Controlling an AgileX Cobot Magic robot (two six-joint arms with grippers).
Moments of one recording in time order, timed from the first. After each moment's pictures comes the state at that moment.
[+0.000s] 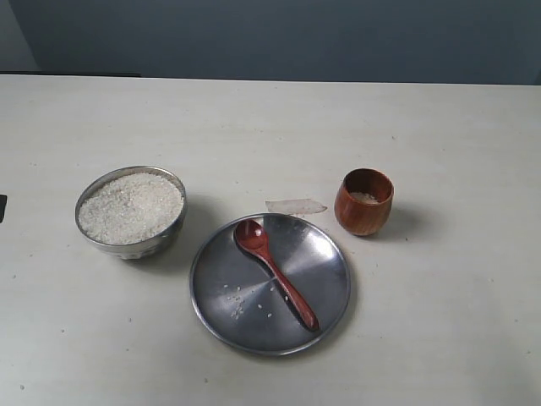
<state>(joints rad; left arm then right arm) 0.00 0.88 -0.66 -0.06 0.79 0.01 0.01 0.00 -0.06 -0.12 0.42 0.05</state>
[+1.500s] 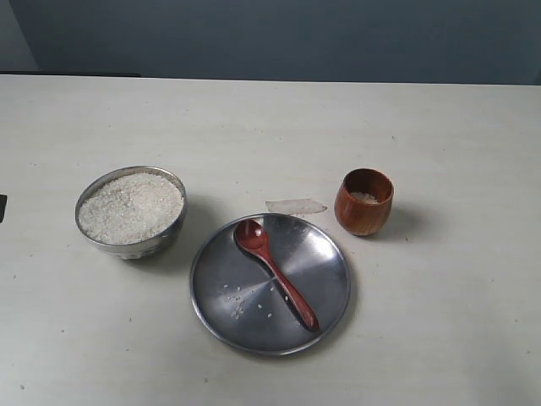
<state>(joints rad) 0.00 0.88 -0.66 -0.06 0.79 0.01 0.01 0.00 -0.06 -0.03 0.41 -0.06</state>
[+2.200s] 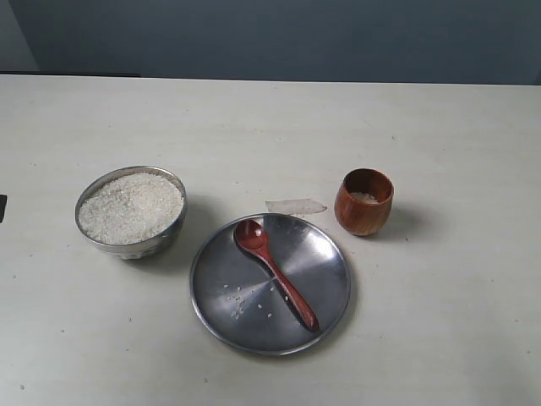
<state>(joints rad) 0.00 0.88 -0.66 -0.06 0.79 0.01 0.01 0.00 -0.06 -0.05 0.41 0.00</state>
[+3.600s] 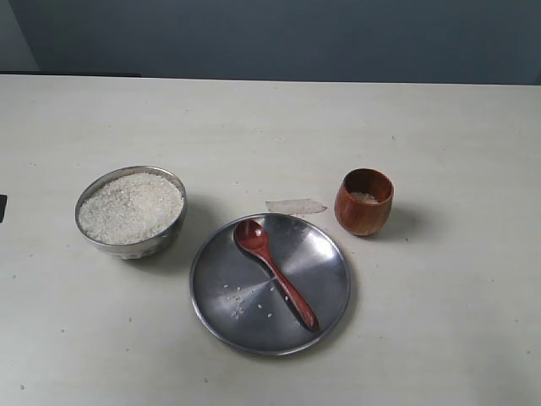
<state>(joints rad) 0.00 0.88 -0.66 -0.06 0.79 0.01 0.01 0.00 -0.06 -0.02 0.41 0.00</state>
